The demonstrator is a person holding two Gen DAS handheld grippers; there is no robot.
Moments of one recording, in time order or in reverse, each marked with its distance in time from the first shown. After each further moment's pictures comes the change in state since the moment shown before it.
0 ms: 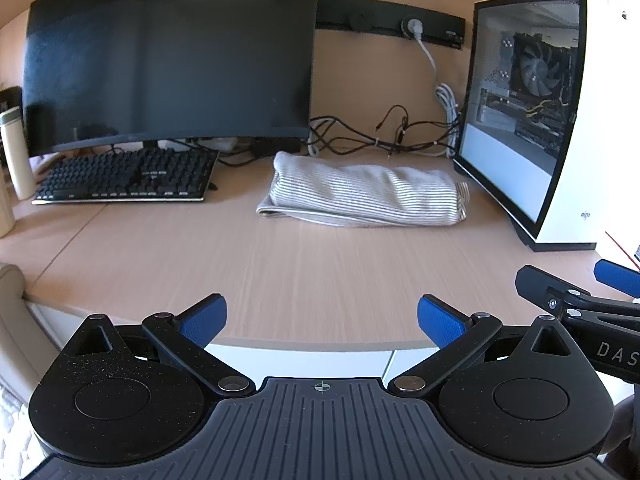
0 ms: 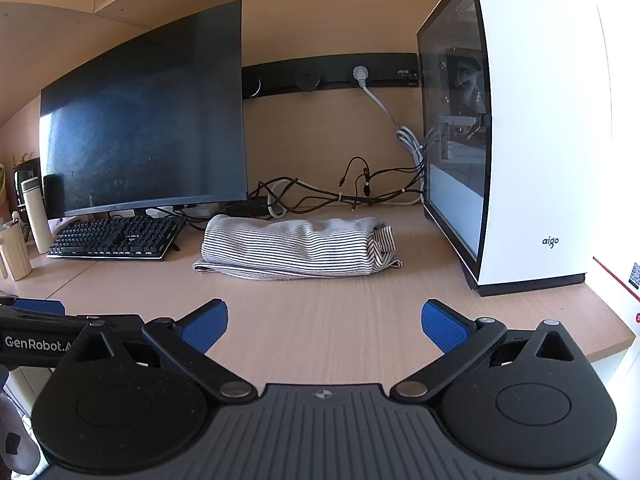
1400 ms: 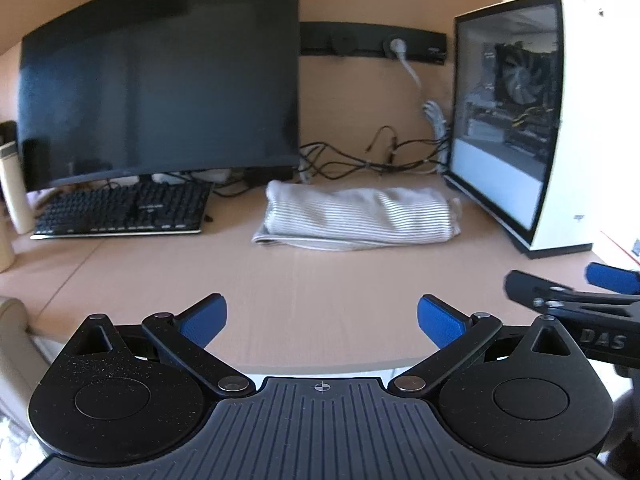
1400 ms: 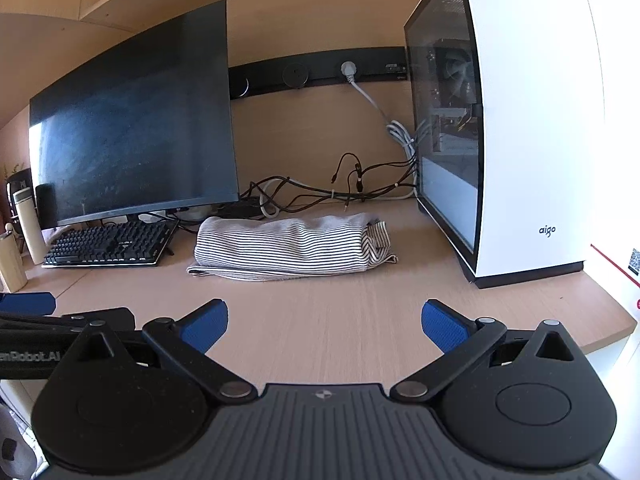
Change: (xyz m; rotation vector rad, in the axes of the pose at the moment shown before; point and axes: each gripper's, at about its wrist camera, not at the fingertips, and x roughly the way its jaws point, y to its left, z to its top) left arm -0.006 -0.006 0.000 0.061 -0.077 0.025; right arm 0.005 0.000 -0.002 0.037 0.008 -0.001
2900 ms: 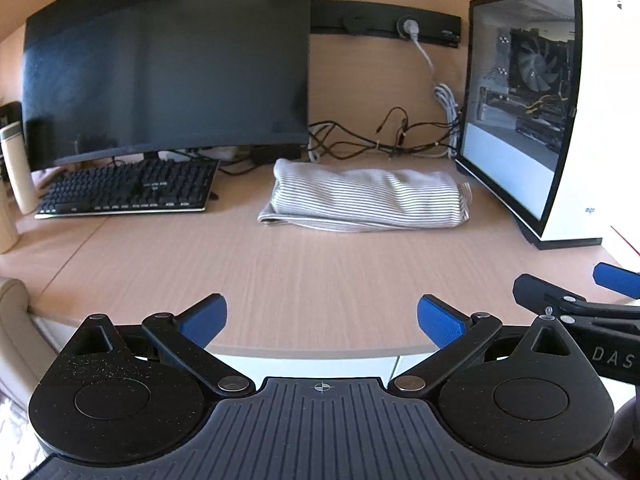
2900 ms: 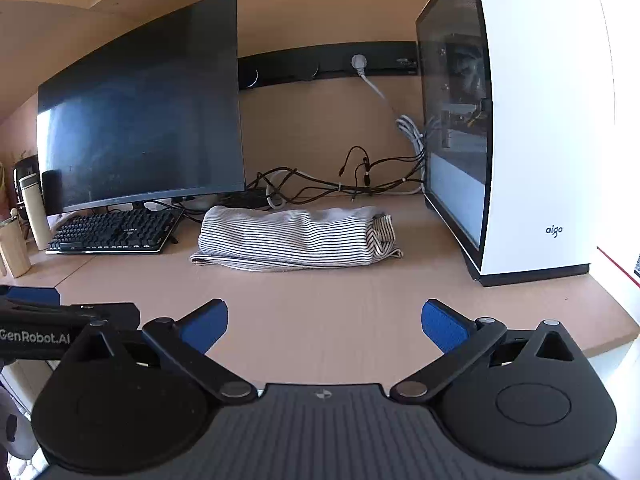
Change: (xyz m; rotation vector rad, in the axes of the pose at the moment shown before) left arm 0.009 -0.001 0.000 -0.023 0.065 -0.002; right arm 0.000 -0.002 -0.003 -0.028 0.011 0.009
